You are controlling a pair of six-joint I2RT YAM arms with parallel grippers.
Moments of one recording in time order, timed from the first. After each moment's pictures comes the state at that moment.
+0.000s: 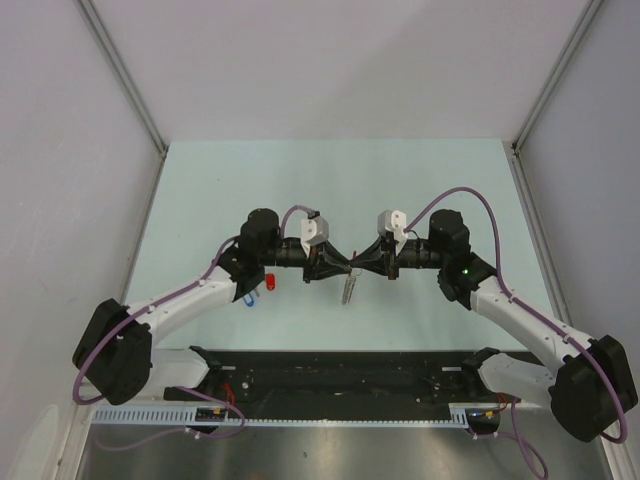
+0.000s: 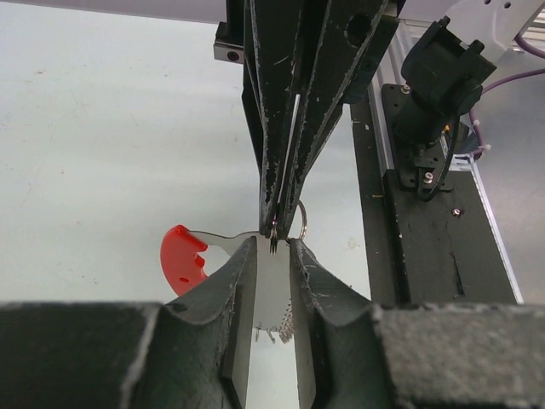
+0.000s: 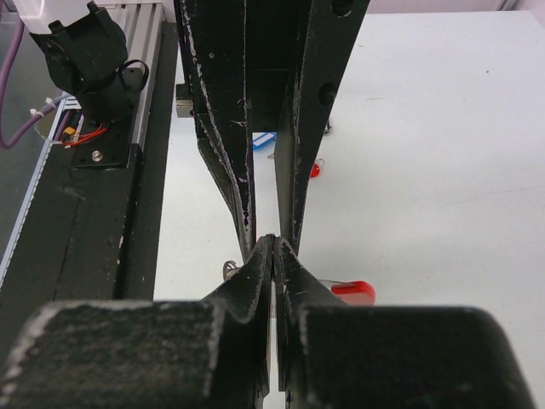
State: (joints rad) left arm -0.65 1.27 0.74 0.31 0.88 0.08; right arm 0.54 1.09 0.70 0.20 -0.93 -0.22
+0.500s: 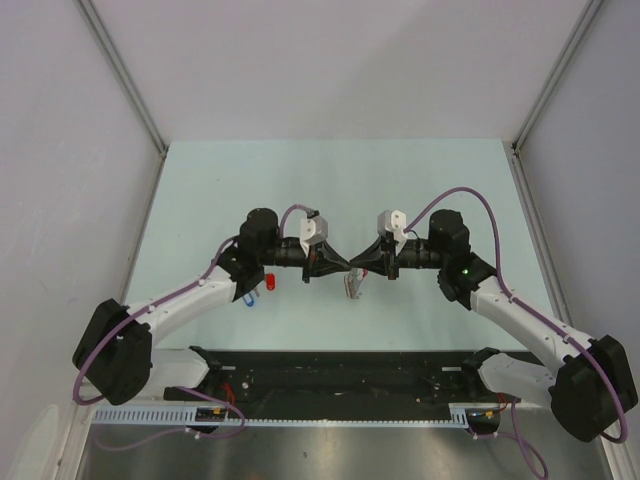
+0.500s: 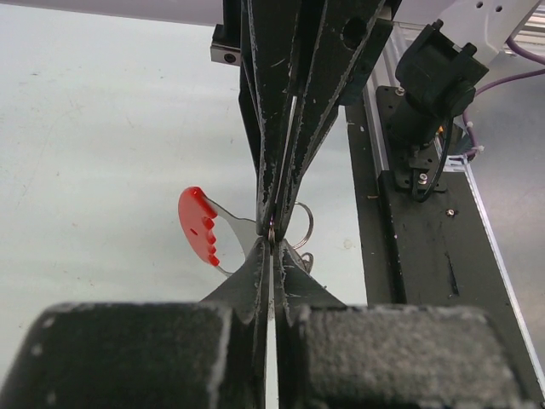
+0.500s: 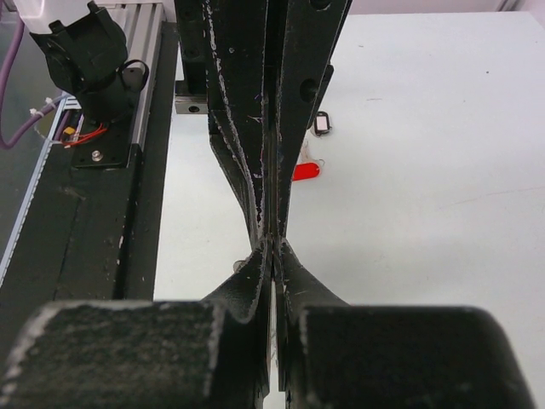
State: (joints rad) left arm -0.65 1.27 0.74 0.32 0.90 0.07; right arm 0.54 1.09 0.70 0.20 -0.92 -0.22
